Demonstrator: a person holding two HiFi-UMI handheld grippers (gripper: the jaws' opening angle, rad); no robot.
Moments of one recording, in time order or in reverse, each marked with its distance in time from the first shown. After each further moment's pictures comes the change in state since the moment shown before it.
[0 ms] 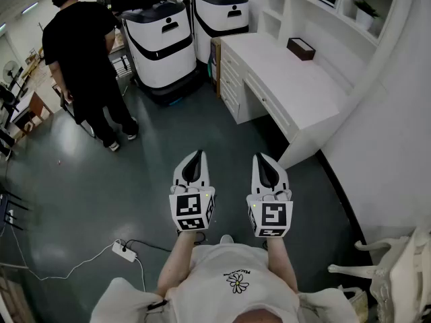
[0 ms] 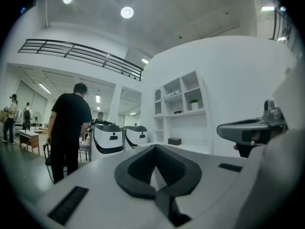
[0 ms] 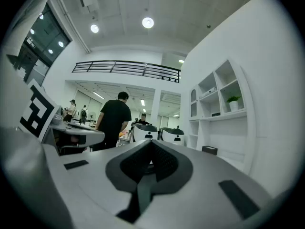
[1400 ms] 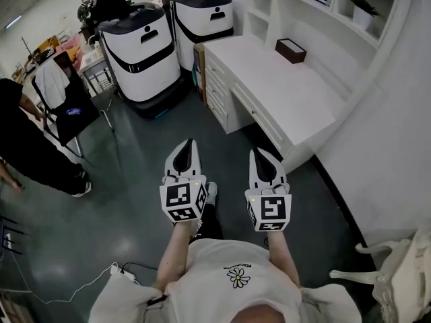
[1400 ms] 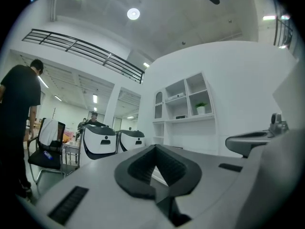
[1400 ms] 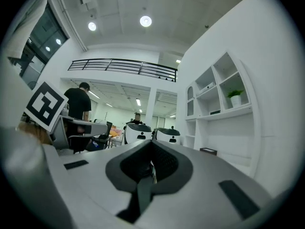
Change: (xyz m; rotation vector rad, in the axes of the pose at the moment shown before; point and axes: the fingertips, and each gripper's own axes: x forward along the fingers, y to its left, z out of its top) left arm 0.154 0.021 0.012 -0.058 -0.077 -0.043; right arm 0.115 -0.069 -0.032 -0.001 -0.012 -0.040
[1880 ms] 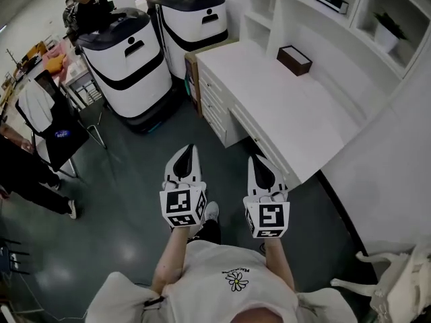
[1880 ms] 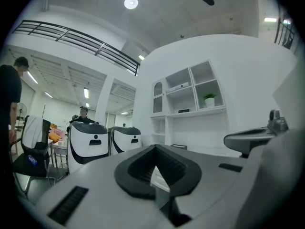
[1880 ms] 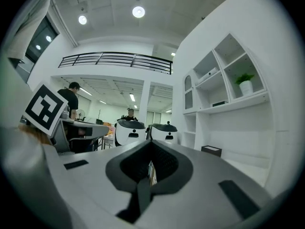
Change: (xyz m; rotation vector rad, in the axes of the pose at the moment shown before) left arm 0.192 0.046 -0.001 0.024 0.060 -0.068; right arm 0.178 -0.057 -0.017 0.038 0.067 -0.046
